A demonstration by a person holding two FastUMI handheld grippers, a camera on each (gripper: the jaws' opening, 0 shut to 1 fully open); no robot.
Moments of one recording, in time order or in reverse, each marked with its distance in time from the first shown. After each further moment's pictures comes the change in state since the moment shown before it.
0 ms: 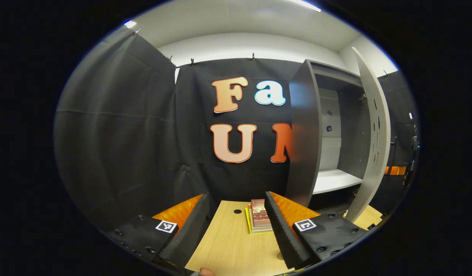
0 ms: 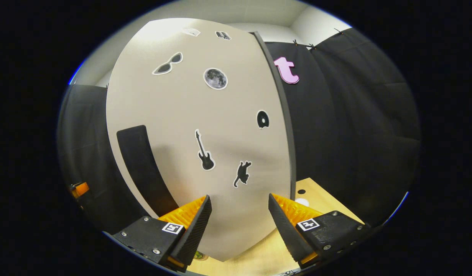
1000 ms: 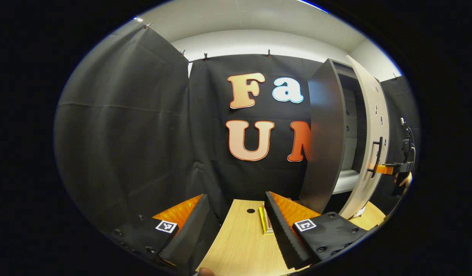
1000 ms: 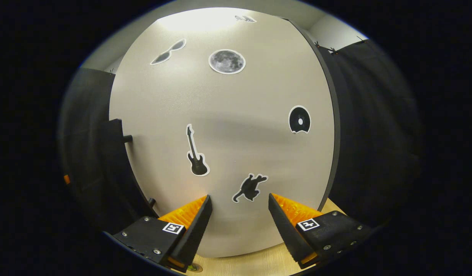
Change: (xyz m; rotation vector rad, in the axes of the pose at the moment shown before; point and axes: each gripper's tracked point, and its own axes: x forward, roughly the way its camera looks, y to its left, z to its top) left arm 0.024 0.060 -0.002 -0.022 0.030 0.058; right arm 0.039 -0.001 0.001 -0.102 -0.008 0.001
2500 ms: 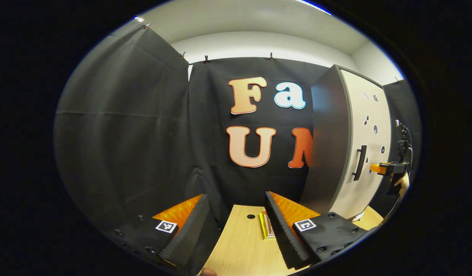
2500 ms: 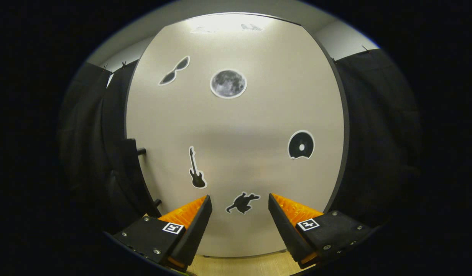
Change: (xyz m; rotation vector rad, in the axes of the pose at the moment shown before) left arm 0.018 0.011 0.044 -0.009 -0.018 -0.004; right arm -0.050 -0.014 0.048 -0.051 -0.068 -0.074
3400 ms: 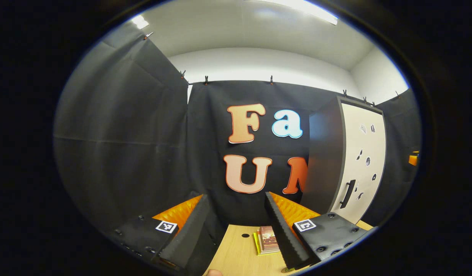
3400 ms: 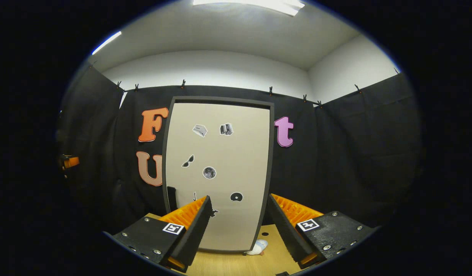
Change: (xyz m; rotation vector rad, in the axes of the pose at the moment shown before) left arm -0.016 0.002 0.118 -0.019 -0.162 -0.037; right arm -0.252 -0.071 0.148 -0.128 -0.199 -0.082
